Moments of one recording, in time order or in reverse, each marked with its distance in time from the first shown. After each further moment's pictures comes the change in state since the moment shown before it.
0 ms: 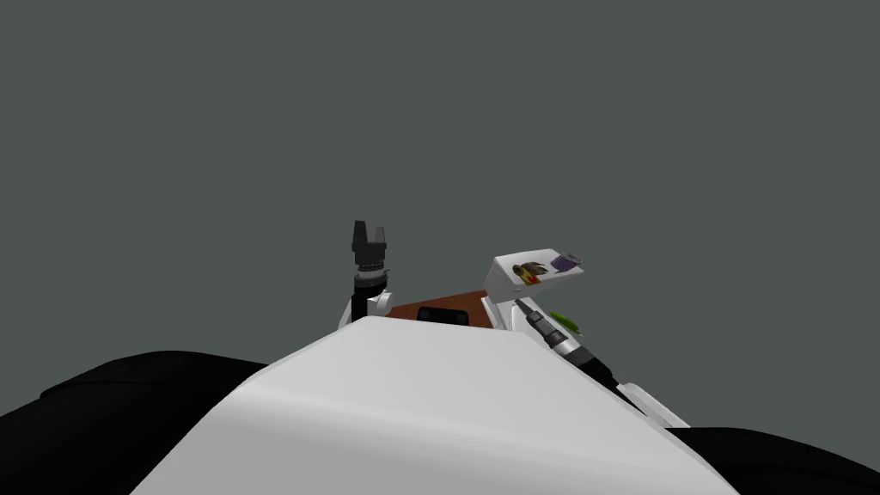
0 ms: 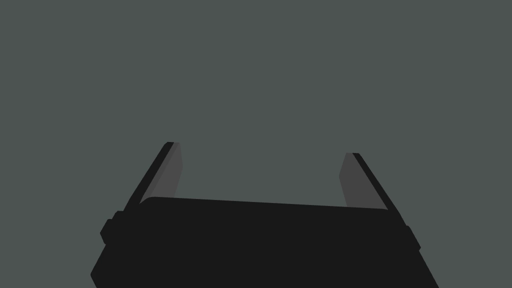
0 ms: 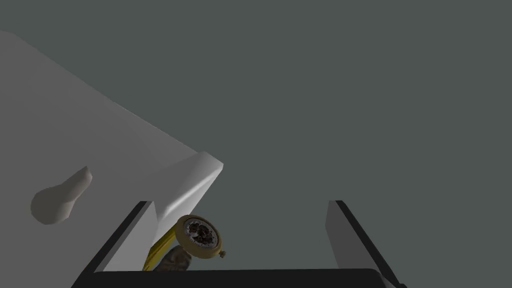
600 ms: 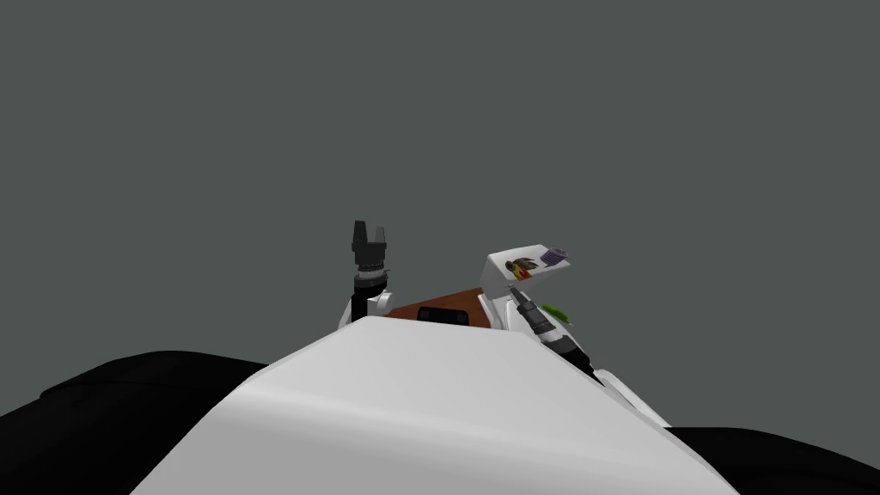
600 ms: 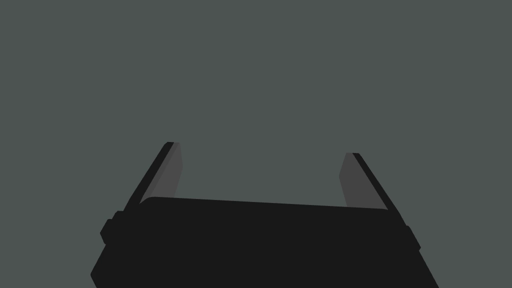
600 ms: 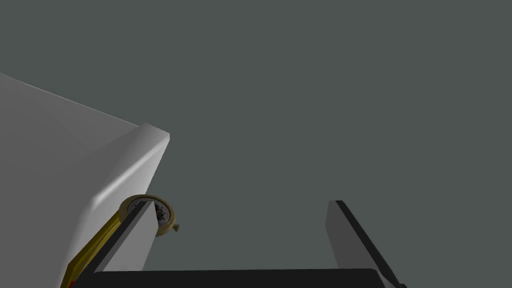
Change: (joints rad) left arm 0.000 0.000 0.000 0.000 0.000 0.000 0.000; right arm -0.040 0.154 -0.007 -0.112 -0.022 -0.019 0.000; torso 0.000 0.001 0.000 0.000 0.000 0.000
